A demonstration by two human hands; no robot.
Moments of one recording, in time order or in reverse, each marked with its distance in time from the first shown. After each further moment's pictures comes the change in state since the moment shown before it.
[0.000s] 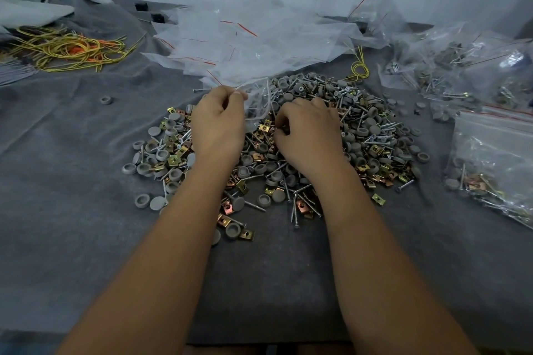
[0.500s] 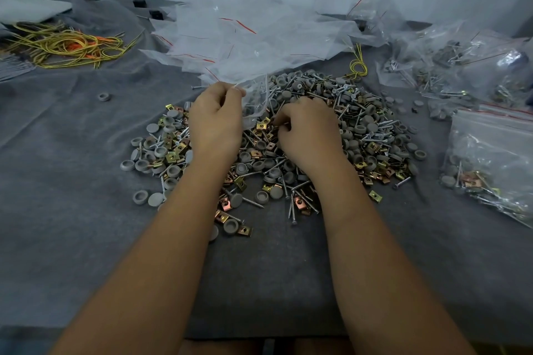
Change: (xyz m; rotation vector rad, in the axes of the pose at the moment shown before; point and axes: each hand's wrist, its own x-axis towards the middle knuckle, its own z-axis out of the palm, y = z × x) left_hand -0.004 0.001 -0.002 -0.030 -0.009 0.014; right_hand 0.000 0.001 -0.007 0.028 -0.040 0.020
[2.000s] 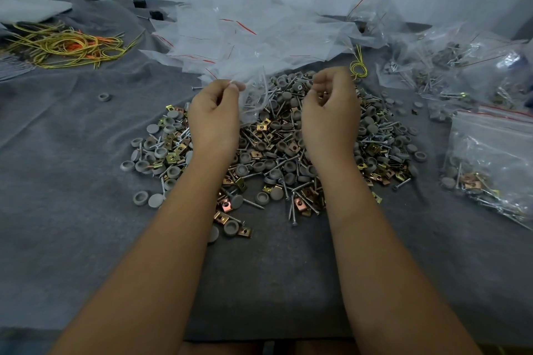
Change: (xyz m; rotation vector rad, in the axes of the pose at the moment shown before) left_hand 0.000 0.006 -0.002 -0.125 -0.015 -0.038; right_hand 0.000 -0.001 -0.008 0.657 0.483 0.276
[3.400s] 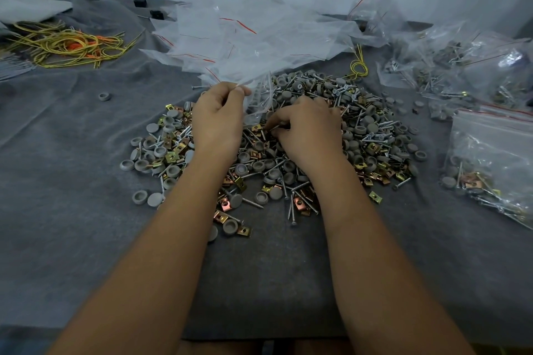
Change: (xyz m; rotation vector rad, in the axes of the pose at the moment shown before) left_hand -0.002 -0.001 0.003 0.014 -0.044 -0.026; right_hand -0.003 0.005 0.008 -0.667 -0.488 -0.229
